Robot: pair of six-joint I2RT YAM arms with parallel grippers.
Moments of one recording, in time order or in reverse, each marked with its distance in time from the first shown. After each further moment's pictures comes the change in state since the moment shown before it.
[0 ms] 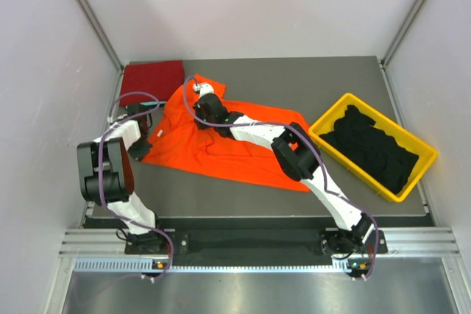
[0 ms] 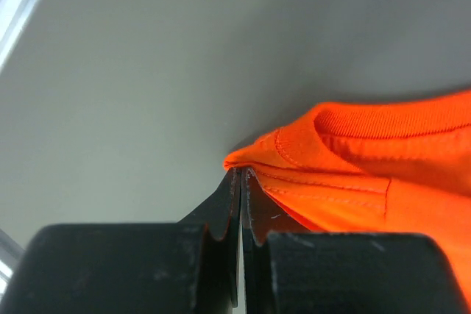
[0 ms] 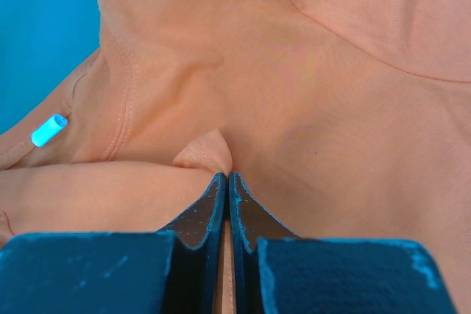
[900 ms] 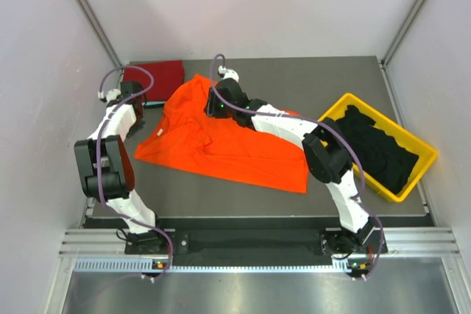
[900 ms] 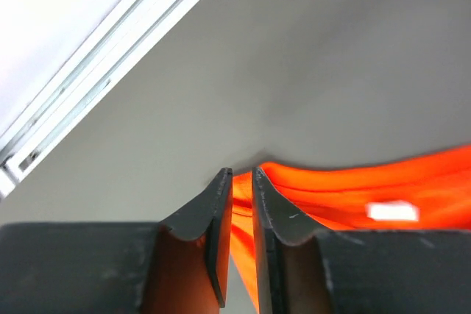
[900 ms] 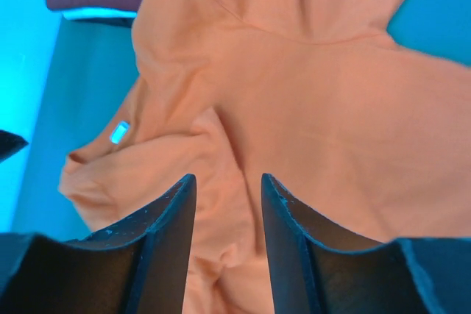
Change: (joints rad) left arm -0.008 0.059 0.253 -0.058 -0.122 0.000; right arm -0.060 -0.335 -0.257 -0.090 0.013 0.196
